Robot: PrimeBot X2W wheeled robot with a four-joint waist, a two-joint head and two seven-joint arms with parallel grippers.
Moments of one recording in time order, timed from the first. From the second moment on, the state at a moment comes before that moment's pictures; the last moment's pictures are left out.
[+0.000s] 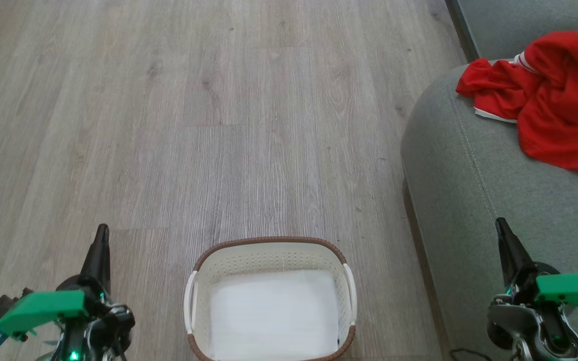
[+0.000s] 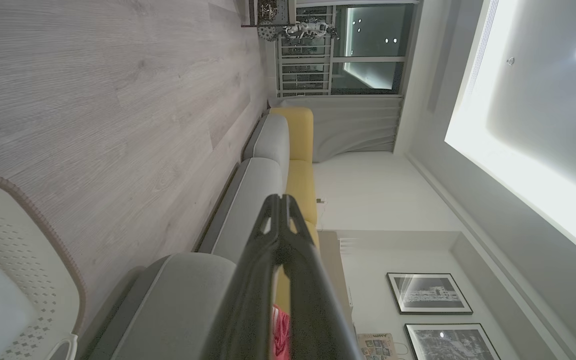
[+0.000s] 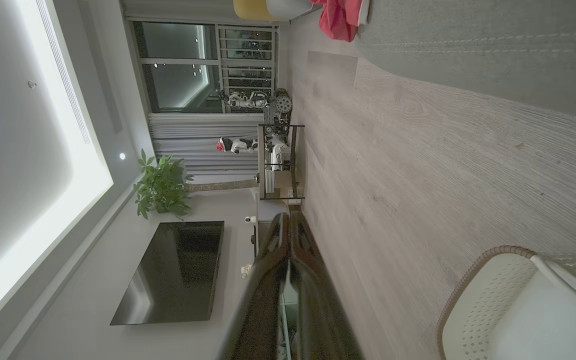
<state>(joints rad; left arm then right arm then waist) -0.05 0.04 0.08 0.27 -1.60 -0.12 0.11 -0.06 -0.05 -0.13 0.28 1.60 0.12 0.11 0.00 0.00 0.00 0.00</state>
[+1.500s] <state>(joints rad) -0.06 0.04 0.08 0.27 -1.61 -0.12 0.11 -0.06 -0.05 -0.13 0.28 1.60 0.12 0.11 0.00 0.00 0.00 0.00</state>
